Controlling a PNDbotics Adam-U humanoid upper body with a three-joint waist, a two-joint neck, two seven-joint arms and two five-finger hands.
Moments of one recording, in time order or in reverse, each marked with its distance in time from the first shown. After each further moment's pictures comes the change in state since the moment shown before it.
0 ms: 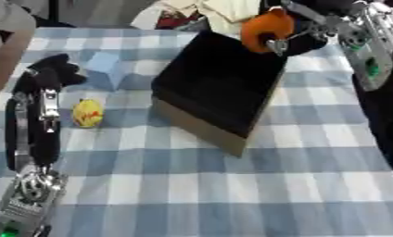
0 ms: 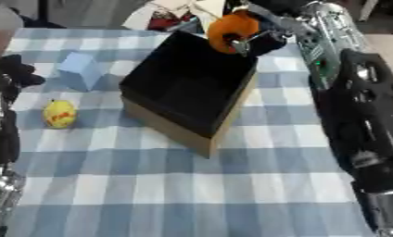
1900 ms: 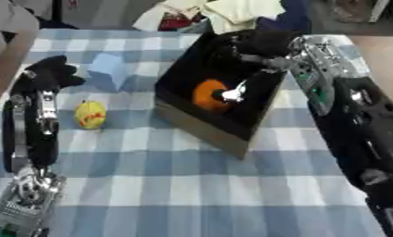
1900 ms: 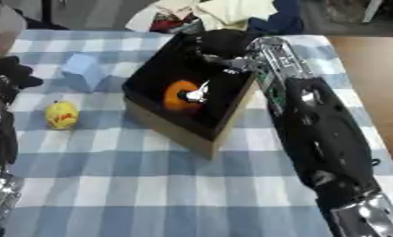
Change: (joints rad) left arm -0.007 -0.001 0.000 0.000 0.000 0.000 -0.004; right arm 0.020 0.079 0.067 0.049 0.158 -0.082 0.095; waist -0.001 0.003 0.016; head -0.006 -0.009
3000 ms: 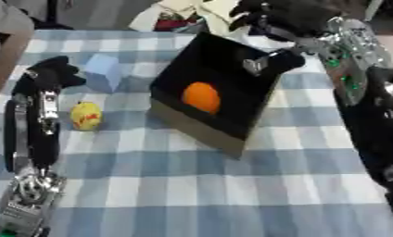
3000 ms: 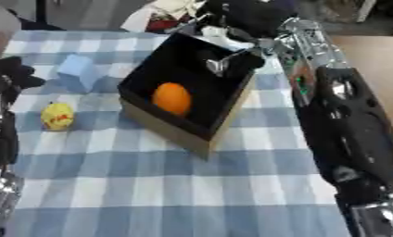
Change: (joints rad) left arm 0.000 0.000 0.000 0.000 -0.001 0.003 -0.003; right arm 0.043 -0.123 -0.097 -0.120 -0.103 0.030 -0.189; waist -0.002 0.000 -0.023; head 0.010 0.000
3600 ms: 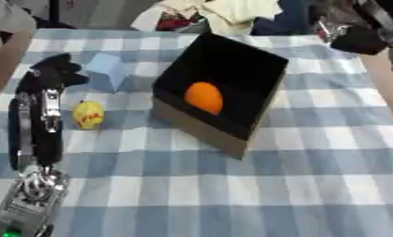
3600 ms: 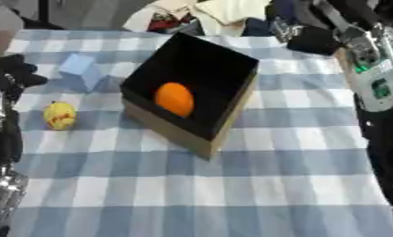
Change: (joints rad) left arm 0.001 0.015 0.014 0.000 -0.031 -0.004 0.042; right arm 0.143 -0.132 -0.052 -0.111 -0.659 0.071 -0.049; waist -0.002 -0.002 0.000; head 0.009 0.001
